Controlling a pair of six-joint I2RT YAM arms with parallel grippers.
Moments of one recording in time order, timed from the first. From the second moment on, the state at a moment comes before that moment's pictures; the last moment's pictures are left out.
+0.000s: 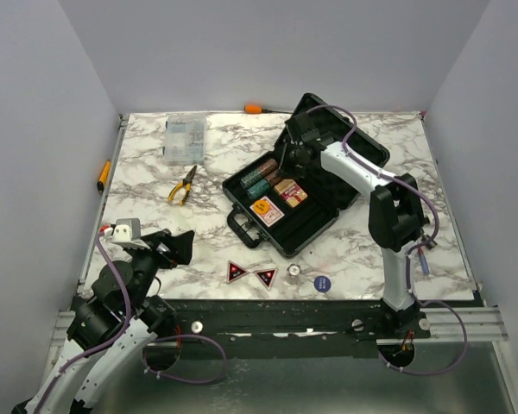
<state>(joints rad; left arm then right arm) -0.68 0.04 0.57 -0.63 -0.42 -0.47 0.53 2.07 1.76 -0.65 -0.05 0.71</state>
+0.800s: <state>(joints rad) -0.68 0.04 0.56 -0.64 -0.42 -0.47 0.49 2.20 1.77 -0.58 -0.14 0.74</state>
